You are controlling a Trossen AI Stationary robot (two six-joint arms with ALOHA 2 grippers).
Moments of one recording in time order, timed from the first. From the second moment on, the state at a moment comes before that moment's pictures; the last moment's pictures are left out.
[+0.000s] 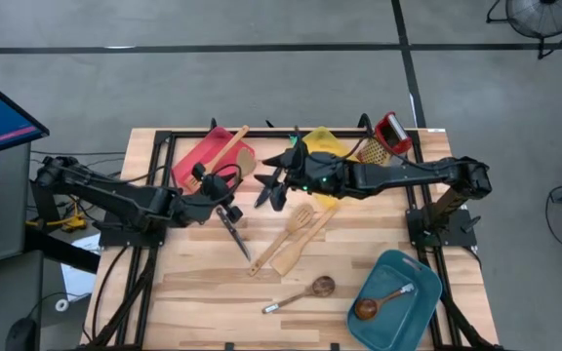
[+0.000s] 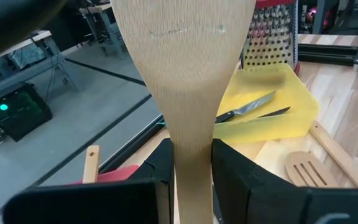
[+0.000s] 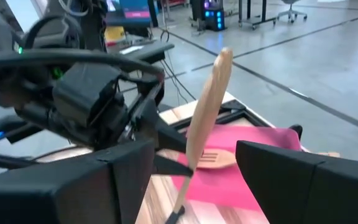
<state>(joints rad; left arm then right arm) -0.24 1.11 0.75 -0.15 -1.00 -0.21 0.01 1.65 1.40 0.02 0.34 0.25</state>
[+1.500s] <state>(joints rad) -0.22 1.08 0.75 0.33 -0.91 -0.35 0.08 1.81 1.40 0.04 0.52 0.23</state>
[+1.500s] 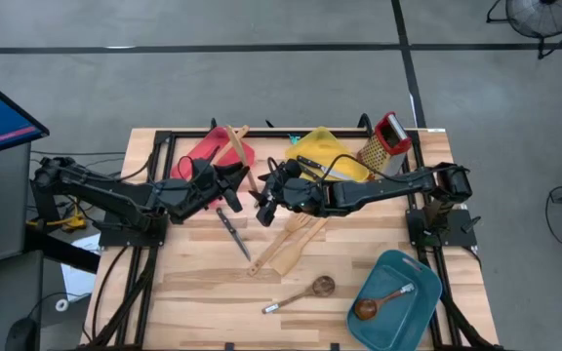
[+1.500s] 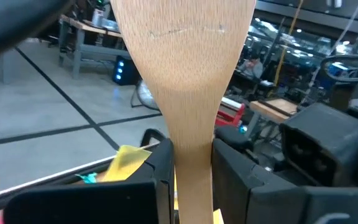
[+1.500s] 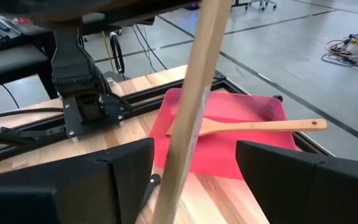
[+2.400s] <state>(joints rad) -0.25 1.07 0.75 0.32 -0.85 -0.32 0.10 1.60 1.40 -0.24 0.62 0.25</state>
